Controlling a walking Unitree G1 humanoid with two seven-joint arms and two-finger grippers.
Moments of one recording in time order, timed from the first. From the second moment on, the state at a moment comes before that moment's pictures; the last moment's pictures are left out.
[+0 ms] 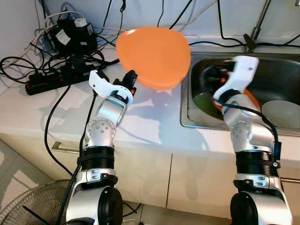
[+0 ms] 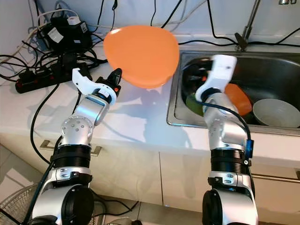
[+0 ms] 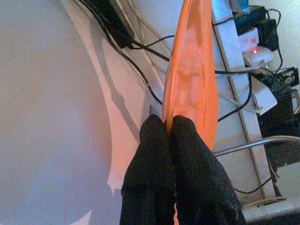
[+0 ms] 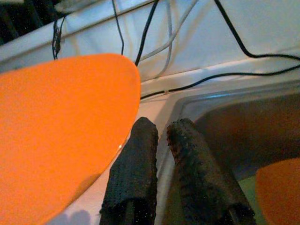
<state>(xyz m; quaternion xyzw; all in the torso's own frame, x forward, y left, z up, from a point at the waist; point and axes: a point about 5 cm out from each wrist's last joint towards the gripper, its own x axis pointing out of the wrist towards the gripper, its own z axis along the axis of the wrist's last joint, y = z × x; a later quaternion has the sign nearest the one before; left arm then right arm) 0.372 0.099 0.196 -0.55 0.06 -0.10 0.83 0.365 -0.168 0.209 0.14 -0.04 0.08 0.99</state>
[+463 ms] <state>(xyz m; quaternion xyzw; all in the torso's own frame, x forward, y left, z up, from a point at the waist) 0.365 0.092 0.188 -0.53 0.08 -0.12 0.83 0.357 -0.174 0.190 0.28 -0.02 0.08 0.96</state>
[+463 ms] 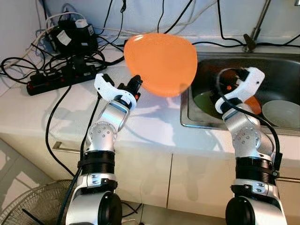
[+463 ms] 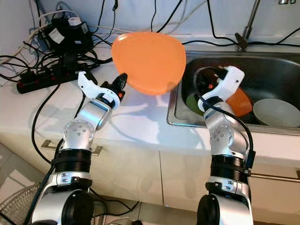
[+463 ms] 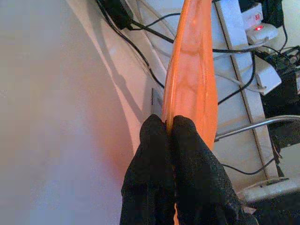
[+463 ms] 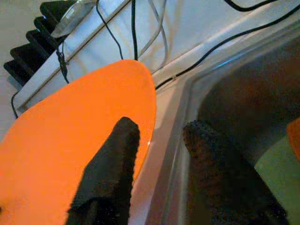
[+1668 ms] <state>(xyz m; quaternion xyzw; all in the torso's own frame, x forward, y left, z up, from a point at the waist) 0.360 0.082 0.196 -0.54 0.08 -0.17 0.82 0.357 -0.170 0.185 0.34 -0.02 0.08 0.94</state>
